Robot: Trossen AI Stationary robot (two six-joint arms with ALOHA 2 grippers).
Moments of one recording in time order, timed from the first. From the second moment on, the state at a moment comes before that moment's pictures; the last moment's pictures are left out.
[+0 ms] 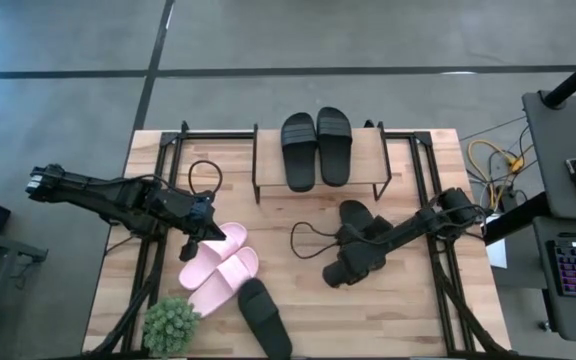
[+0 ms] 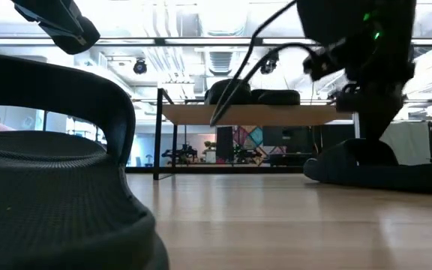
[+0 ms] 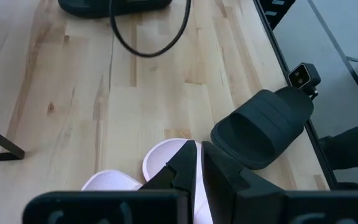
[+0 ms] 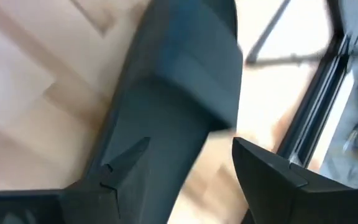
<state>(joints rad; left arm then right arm) -0.20 0.79 0.78 -0.64 0.07 -0.23 0.43 1.95 1.39 -1.50 0.38 1.27</state>
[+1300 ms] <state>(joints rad) -0.20 0.79 0.78 -0.64 0.07 -0.31 0.58 1.79 1.04 -1.02 0.10 1.93</state>
